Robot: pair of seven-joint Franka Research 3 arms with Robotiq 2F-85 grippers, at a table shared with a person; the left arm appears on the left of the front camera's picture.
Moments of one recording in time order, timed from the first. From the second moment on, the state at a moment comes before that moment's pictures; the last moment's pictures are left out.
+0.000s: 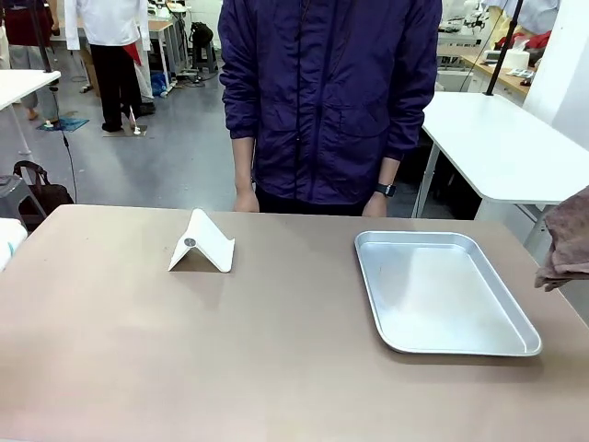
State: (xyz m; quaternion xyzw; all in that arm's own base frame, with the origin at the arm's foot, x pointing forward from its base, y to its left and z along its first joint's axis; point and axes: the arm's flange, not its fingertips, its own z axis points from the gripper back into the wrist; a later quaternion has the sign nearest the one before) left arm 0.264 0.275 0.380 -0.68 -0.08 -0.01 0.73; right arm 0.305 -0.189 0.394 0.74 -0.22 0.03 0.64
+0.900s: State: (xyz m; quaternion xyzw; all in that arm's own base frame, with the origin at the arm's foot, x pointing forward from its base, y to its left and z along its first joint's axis) left arm 0.264 0.275 0.380 -0.68 -0.08 -0.01 0.73; right arm 0.393 -0.089 0.385 0.64 -0.21 0.05 0.73
